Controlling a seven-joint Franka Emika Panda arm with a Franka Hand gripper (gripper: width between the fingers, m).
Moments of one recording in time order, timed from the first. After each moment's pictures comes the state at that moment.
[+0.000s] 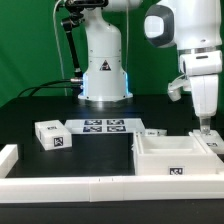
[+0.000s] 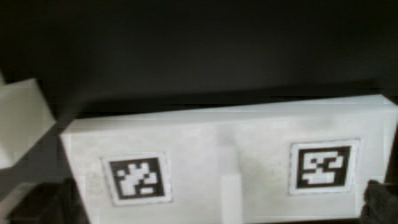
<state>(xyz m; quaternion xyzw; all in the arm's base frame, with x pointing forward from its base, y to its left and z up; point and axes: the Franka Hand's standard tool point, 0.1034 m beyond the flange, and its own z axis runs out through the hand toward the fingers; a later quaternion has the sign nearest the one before) 0.442 0.191 0.033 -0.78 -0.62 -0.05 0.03</state>
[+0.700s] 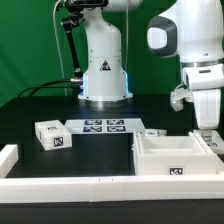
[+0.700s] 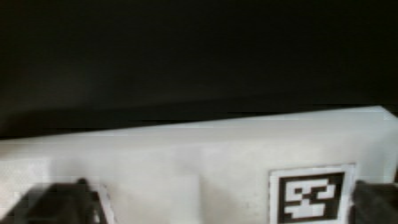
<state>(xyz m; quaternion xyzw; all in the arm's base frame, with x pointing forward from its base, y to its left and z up) 0.433 0.199 0.012 -0.78 -0.62 -0.04 0.04</state>
